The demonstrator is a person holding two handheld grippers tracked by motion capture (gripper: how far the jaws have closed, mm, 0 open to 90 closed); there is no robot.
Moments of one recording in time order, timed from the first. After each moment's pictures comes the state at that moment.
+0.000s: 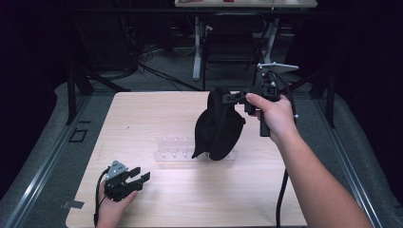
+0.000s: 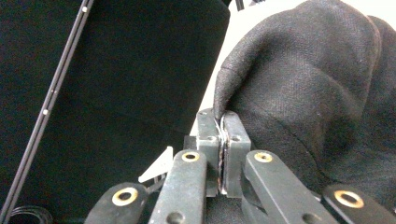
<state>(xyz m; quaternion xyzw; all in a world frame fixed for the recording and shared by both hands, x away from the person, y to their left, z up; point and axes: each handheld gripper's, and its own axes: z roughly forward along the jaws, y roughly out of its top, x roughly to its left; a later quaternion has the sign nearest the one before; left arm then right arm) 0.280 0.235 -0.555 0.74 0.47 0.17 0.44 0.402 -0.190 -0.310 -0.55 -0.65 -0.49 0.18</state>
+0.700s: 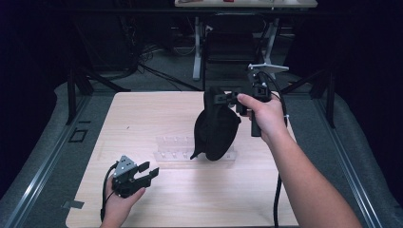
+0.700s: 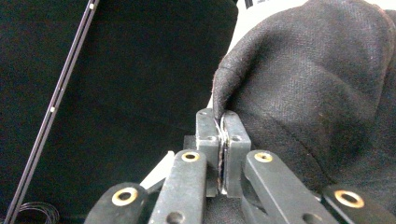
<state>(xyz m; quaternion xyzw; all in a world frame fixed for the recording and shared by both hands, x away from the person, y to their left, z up) 0.282 0.208 -0.531 0.75 0.43 0.18 0.46 0.405 -0.171 -0.315 -0.55 -0.65 -0.50 0.19</state>
